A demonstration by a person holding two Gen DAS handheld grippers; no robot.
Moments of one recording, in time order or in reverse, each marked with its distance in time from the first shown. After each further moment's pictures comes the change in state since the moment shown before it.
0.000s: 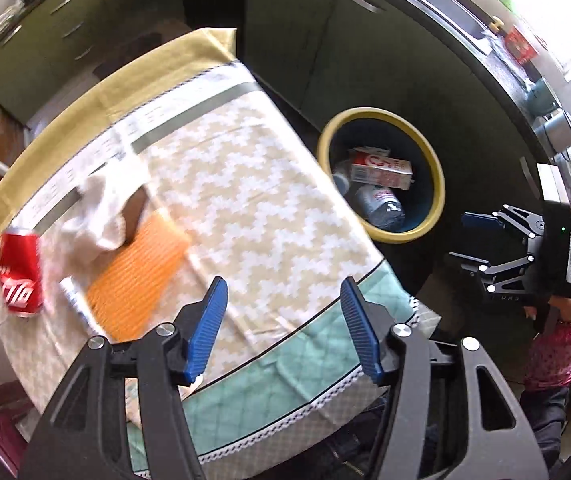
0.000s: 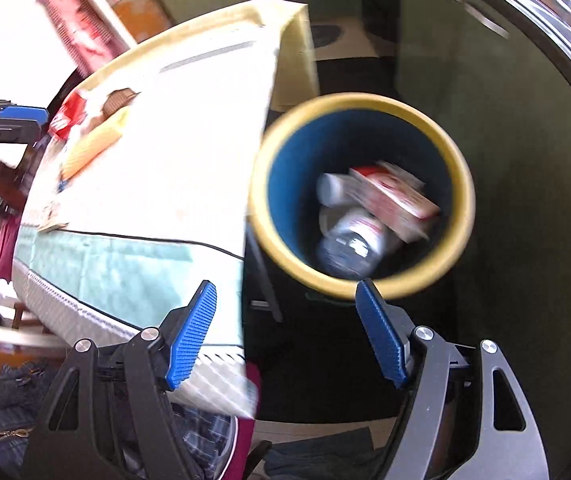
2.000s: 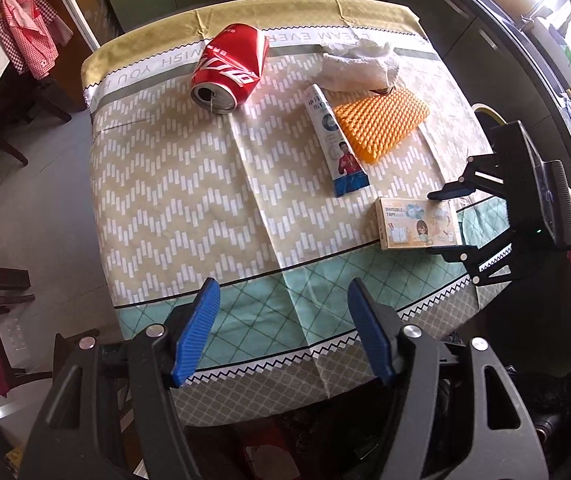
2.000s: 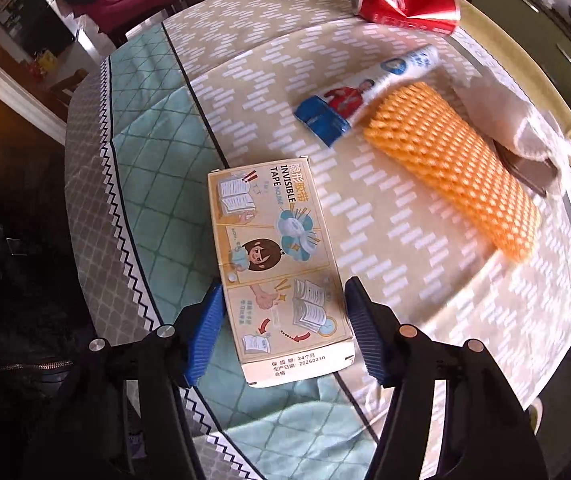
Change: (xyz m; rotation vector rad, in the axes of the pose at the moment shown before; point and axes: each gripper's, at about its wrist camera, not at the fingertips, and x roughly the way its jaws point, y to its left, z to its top) left arm -0.050 0.193 -0.196 -0.277 0.015 0.095; right arm 0.129 0.305 0.042 -0.904 0.231 0.137
